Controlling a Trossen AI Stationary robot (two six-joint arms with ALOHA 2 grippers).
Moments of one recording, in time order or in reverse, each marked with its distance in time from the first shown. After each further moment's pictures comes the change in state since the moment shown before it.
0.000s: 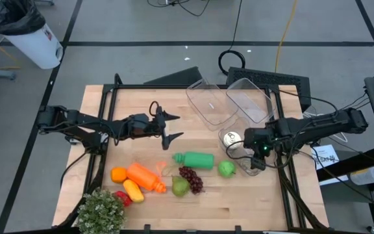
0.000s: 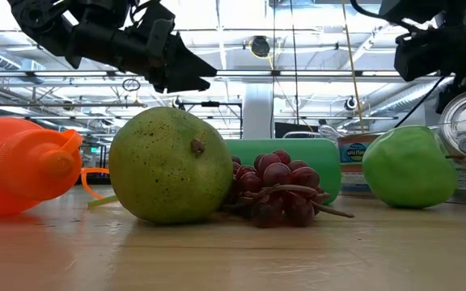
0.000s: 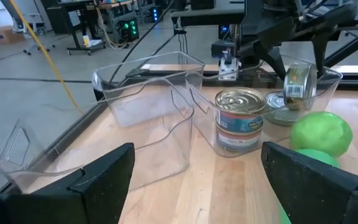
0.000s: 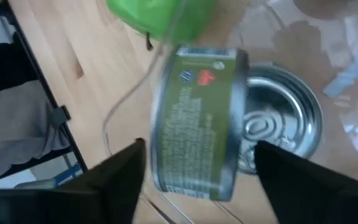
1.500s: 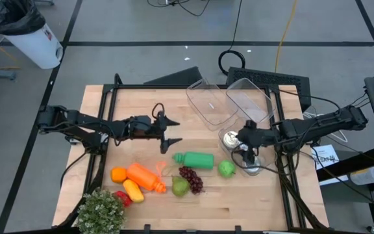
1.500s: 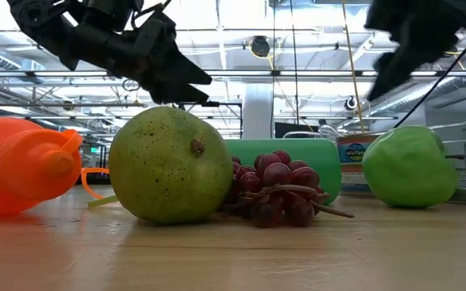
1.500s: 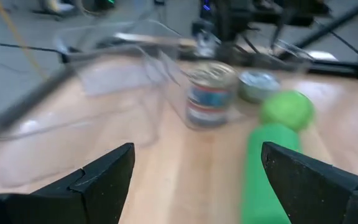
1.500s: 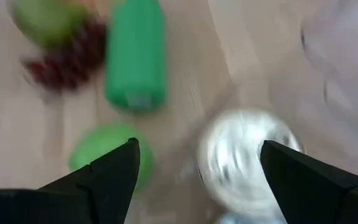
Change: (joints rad) left arm -0.023 0.000 0.000 -0.103 0.089 -0.109; right arm 0.105 -0.044 0.034 0.320 0.609 -0.289
